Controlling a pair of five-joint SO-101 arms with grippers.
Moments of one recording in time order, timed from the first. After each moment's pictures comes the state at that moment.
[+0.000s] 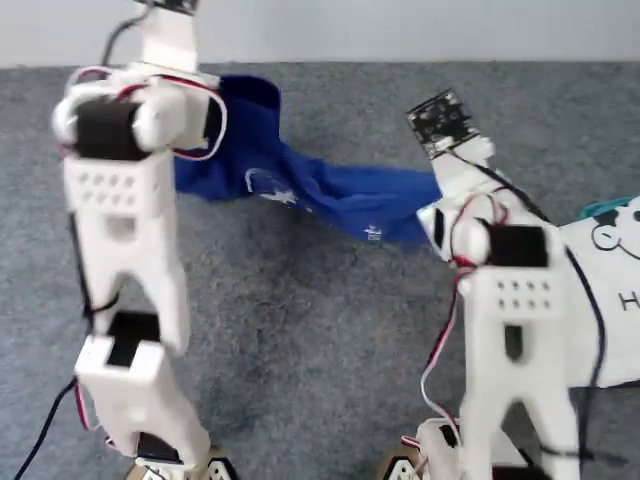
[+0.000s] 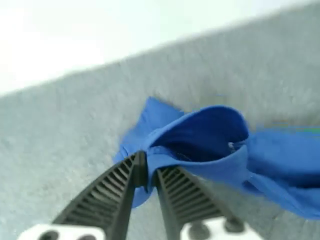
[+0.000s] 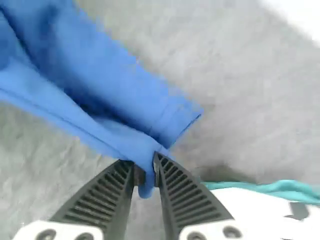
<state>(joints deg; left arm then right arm) 1.1 15.9 -62.2 99.4 -4.6 0.1 -32.6 20.0 65.2 27.6</state>
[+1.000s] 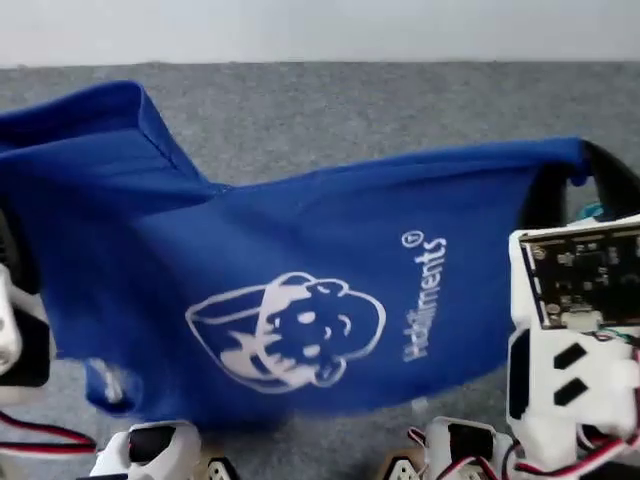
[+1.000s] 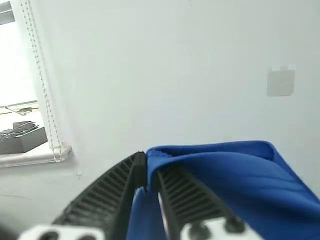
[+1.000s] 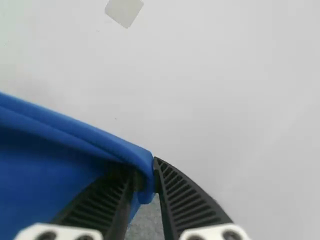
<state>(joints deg) -10.9 -30.9 -62.4 98.1 -4.6 8.4 -54.9 -11.3 74.2 27.6</state>
